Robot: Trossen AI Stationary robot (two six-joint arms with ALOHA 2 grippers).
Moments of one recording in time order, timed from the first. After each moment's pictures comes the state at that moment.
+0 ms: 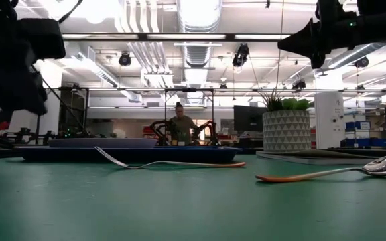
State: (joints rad) left arm -0.55 0.99 0.44 -0.24 -0.31 -0.96; right arm -0.38 0.61 0.34 0.27 -0.02 0.10
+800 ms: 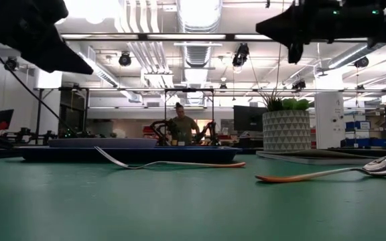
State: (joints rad) left arm -0.45 0.70 0.41 -0.24 -0.70 -0.33; right arm -0.10 0.97 0.38 0.69 0.13 0.19
